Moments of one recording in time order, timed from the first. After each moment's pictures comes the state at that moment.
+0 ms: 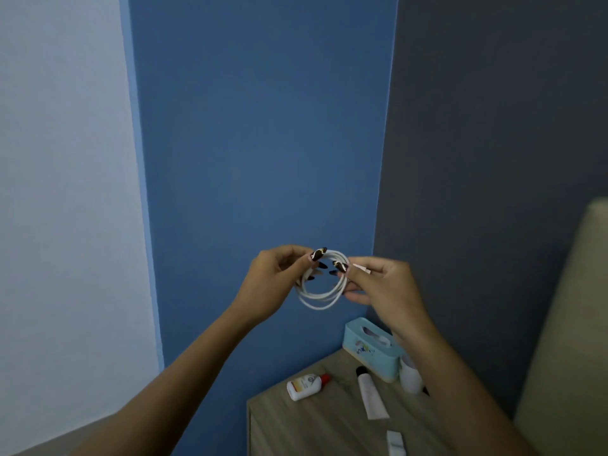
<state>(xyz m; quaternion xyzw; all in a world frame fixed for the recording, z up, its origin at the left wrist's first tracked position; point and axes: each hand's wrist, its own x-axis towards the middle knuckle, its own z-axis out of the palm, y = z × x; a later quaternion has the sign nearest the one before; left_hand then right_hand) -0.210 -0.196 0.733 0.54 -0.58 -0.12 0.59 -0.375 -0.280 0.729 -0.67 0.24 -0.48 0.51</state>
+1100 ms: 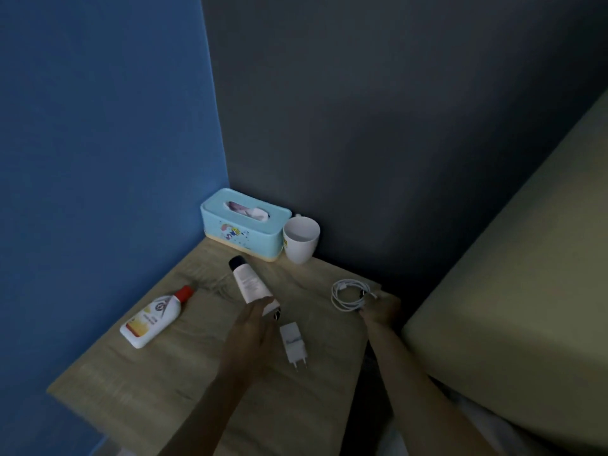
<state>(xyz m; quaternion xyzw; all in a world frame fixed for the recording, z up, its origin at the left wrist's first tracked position) -0.297 -0.428 0.337 0.66 -0.63 -0.25 0.32 -0.521 -0.521 0.321 -0.27 0.79 -0.43 0.35</state>
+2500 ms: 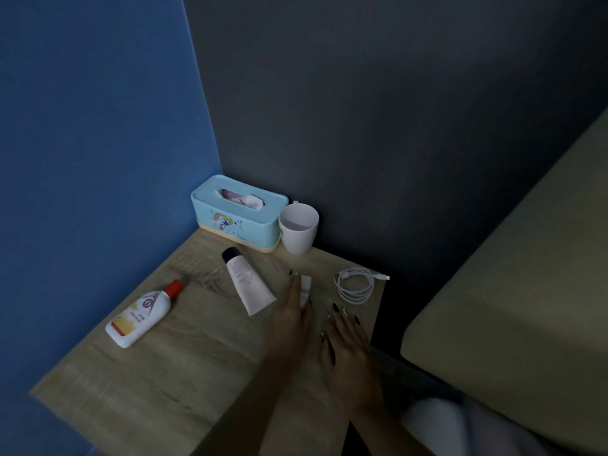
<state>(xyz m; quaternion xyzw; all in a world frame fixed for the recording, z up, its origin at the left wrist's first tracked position) -0.370 -0.460 0.301 0.65 -0.64 -0.25 0.33 -0.500 -0.419 0.264 -0.76 0.61 -0.21 0.08</state>
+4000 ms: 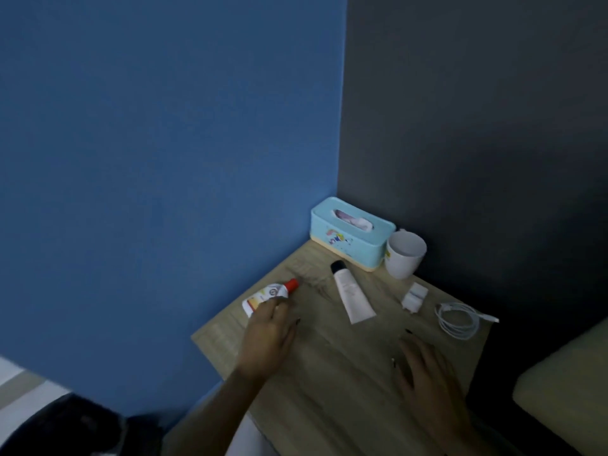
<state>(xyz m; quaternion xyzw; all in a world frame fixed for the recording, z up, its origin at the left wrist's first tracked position) -0.177 -0.379 0.338 0.69 -0.67 -0.01 0.26 -0.471 -0.416 0.288 -0.78 0.60 -0.13 0.11</state>
